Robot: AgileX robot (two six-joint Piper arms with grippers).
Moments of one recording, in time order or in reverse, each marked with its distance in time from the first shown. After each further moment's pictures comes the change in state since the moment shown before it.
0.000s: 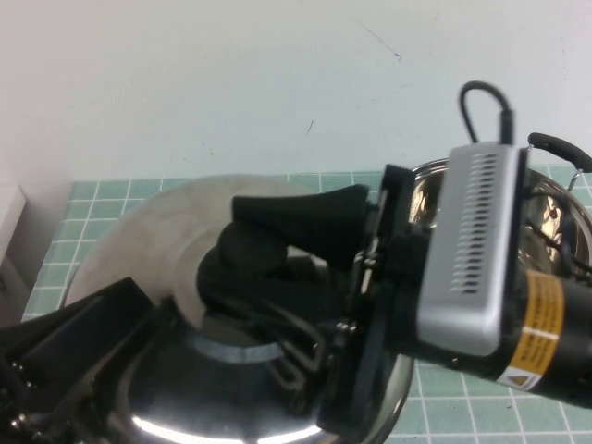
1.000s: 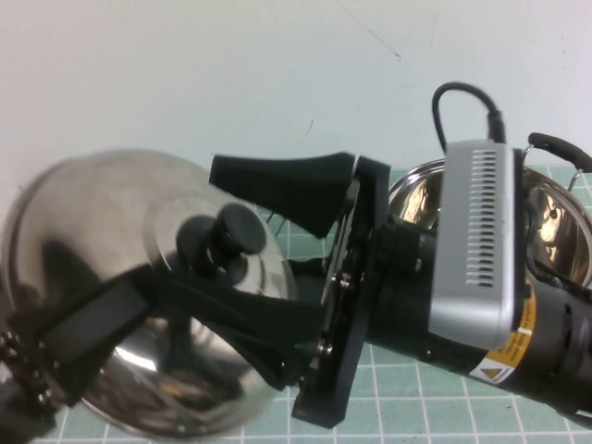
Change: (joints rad) right arm 0.020 0.098 -0.021 0.084 -0.223 -0.041; left arm 0.001 0.008 -0.114 0.102 0.019 0.126
